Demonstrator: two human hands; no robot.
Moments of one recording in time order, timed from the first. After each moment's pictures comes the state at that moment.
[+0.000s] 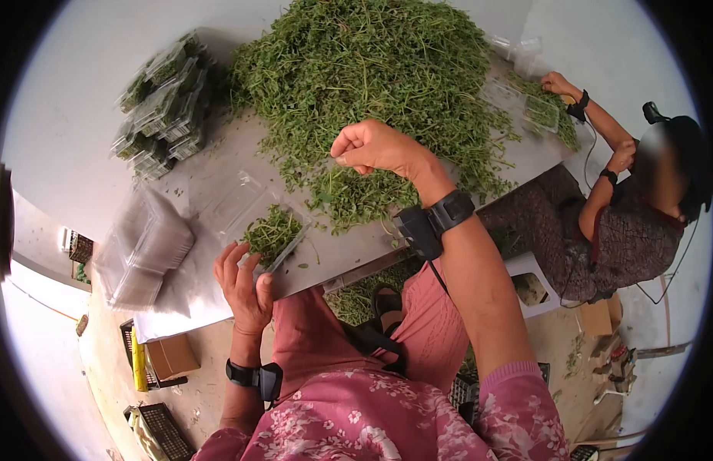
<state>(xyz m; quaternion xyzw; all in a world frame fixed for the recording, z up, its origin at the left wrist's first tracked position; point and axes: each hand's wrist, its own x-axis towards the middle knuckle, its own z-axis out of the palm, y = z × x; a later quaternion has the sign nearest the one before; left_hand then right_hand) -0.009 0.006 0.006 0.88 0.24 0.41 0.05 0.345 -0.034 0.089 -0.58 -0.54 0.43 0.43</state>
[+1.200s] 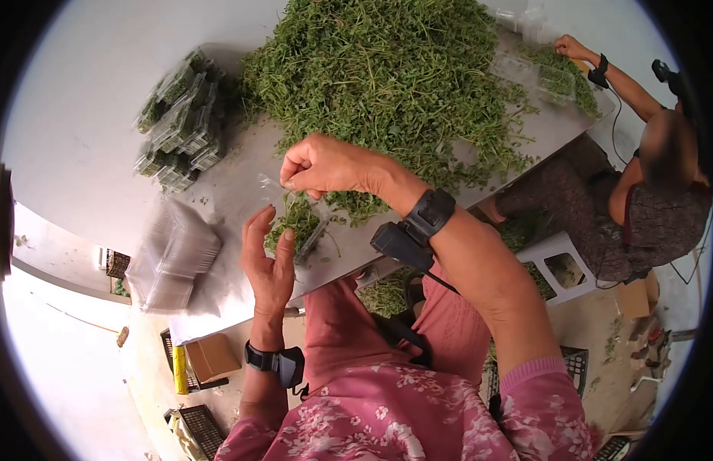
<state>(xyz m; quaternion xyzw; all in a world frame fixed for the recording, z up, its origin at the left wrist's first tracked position) 0.038 0.004 0.055 0.84 0.26 0.43 0.22 0.265 -0.020 0.110 -0.47 -0.59 0.46 0.46</state>
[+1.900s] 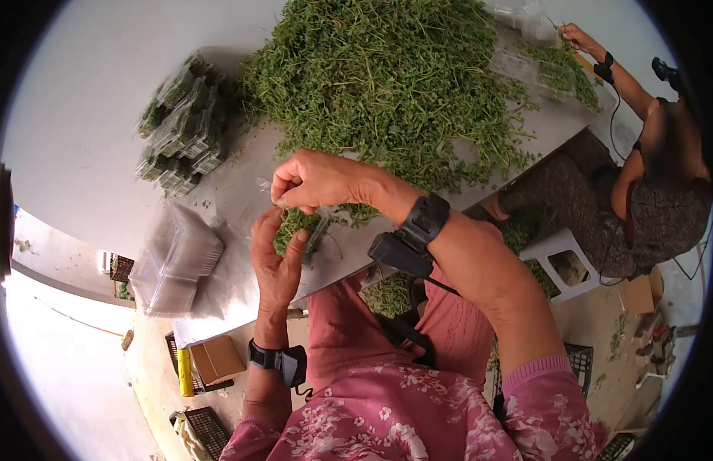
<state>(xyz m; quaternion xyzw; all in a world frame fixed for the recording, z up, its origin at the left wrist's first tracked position) 0.045 0.009 0.050 0.85 0.23 0.40 0.27 0.251 -0.024 0.113 -0.45 -0.63 0.45 0.44</state>
